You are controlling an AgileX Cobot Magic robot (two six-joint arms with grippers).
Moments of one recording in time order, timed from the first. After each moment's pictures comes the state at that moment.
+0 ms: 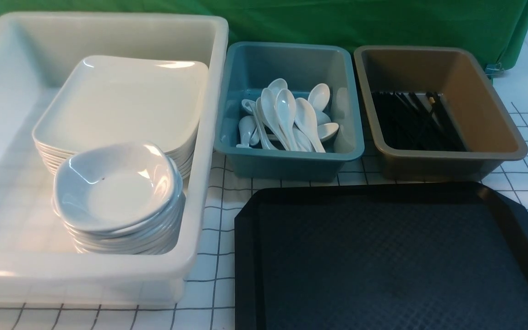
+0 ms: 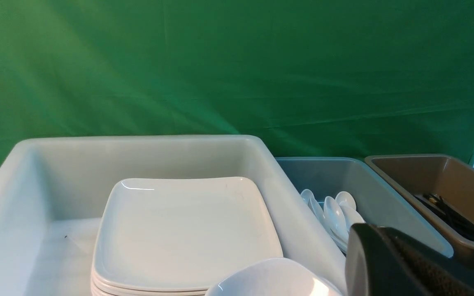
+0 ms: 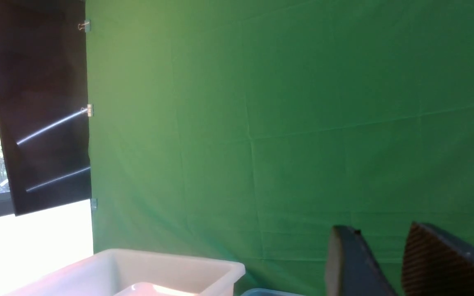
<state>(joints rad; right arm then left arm) 0.49 0.11 -0.45 -0.34 0.04 0.37 -0.02 0.31 -0.60 -0.41 0.42 0.30</state>
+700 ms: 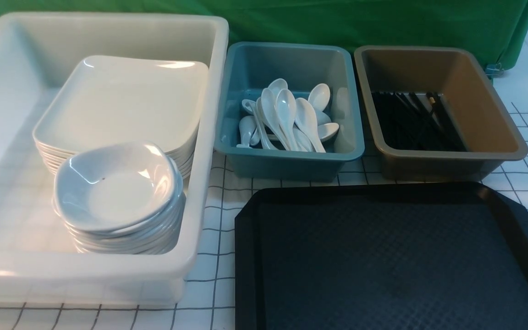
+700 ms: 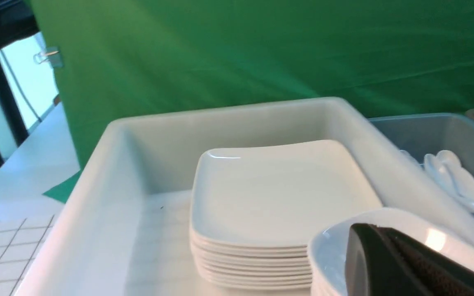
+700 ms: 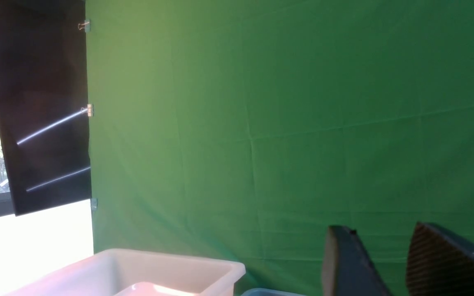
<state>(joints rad) 0.49 0.11 -0.45 -0.34 0.04 0.37 -0.02 0.23 -0.38 -0.01 0.29 0.08</state>
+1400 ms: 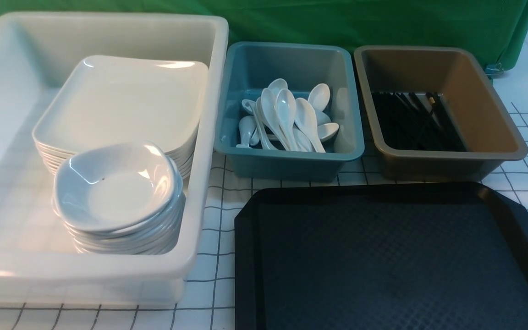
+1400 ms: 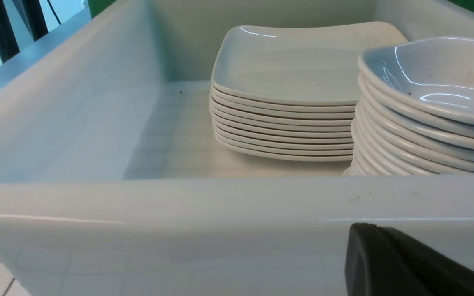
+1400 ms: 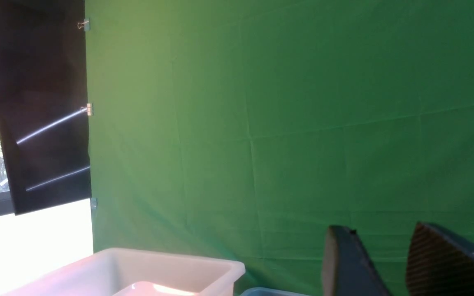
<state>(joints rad) 0.49 0.11 -0.45 -0.34 0.04 0.37 0.05 0.00 0.01 -0.02 0.23 0.04</state>
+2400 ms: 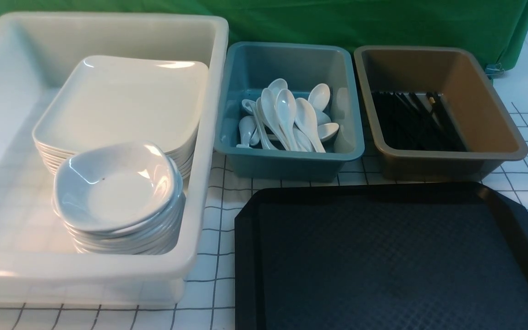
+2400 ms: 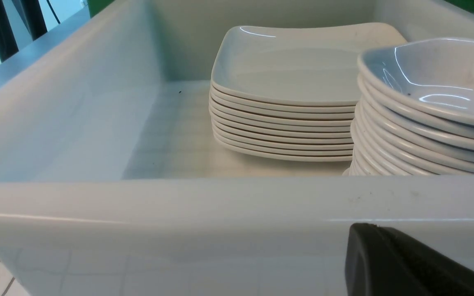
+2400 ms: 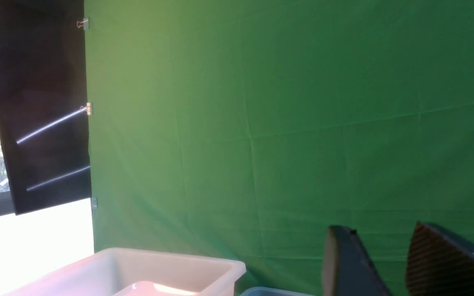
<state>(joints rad) 0.49 0.11 -0.45 -0.30 0.04 0.31 0.05 0.00 0.01 -0.02 0.23 0.04</state>
